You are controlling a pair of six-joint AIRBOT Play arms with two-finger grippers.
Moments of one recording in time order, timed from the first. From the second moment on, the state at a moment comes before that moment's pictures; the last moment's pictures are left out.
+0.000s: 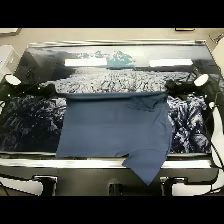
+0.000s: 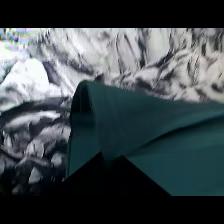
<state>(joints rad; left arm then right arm) 0.20 -1.67 1.48 1.02 -1.20 -1.39 -0.18 -1.58 1.41 -1.17 1.06 1.70</state>
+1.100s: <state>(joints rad) 0.22 -1.68 1.27 1.09 -1.48 -1.35 -0.18 -1.55 1.20 -1.30 1.36 1.77</state>
